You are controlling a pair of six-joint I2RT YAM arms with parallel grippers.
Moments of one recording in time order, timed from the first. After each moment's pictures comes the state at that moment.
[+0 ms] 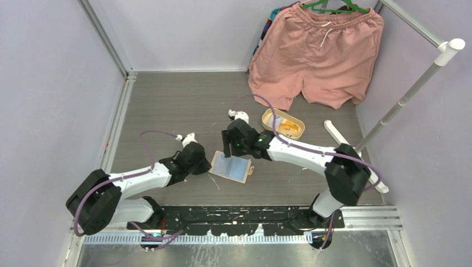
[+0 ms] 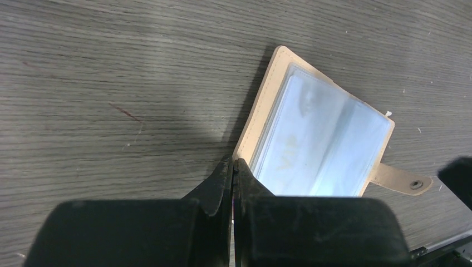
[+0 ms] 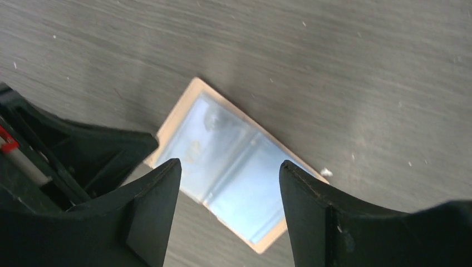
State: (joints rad) left arm -0.75 1.24 0.46 -0.06 -0.19 -0.94; right arm 0.89 1.53 1.03 -0.35 0.16 0.60
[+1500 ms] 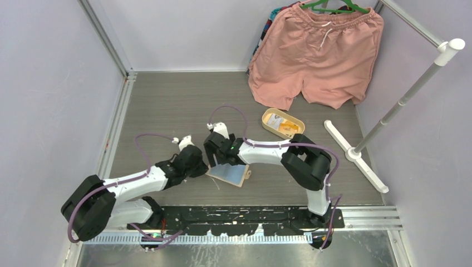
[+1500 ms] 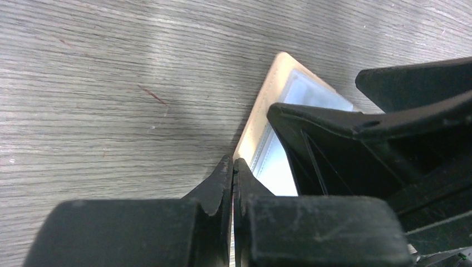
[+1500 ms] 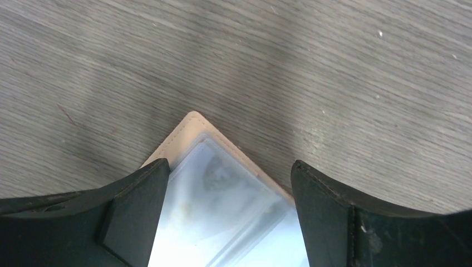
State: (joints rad) left arm -0.75 1.17 0.42 -0.10 -0.22 -0.96; right arm 1.03 1.93 1.23 -0.29 0.35 0.55
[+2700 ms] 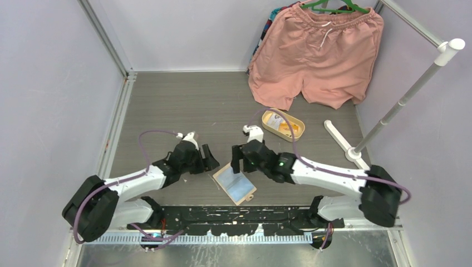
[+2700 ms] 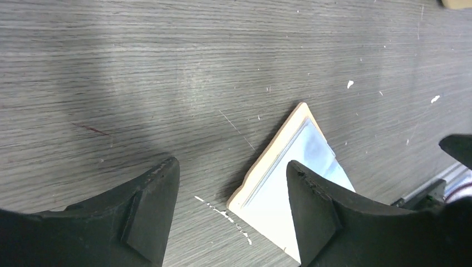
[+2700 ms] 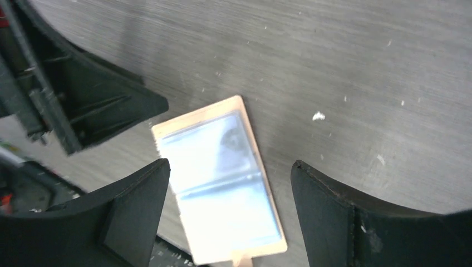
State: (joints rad) left arm -0.67 1.17 0.39 0.07 0.00 -0.83; right arm 1.03 1.30 0.78 -0.24 0.30 0.63
